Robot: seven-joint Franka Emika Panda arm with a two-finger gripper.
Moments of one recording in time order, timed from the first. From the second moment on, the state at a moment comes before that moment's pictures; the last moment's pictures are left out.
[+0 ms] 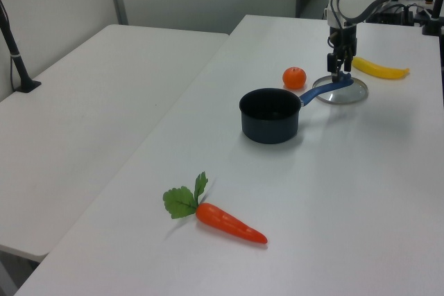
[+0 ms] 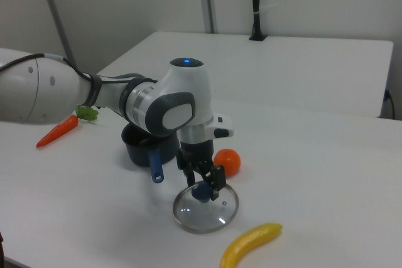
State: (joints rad) arm -0.07 0.29 -0.19 -1.90 0.02 2.12 -0.07
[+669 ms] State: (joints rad) arm -0.06 0.24 -0.20 -1.60 0.02 1.73 -0.01
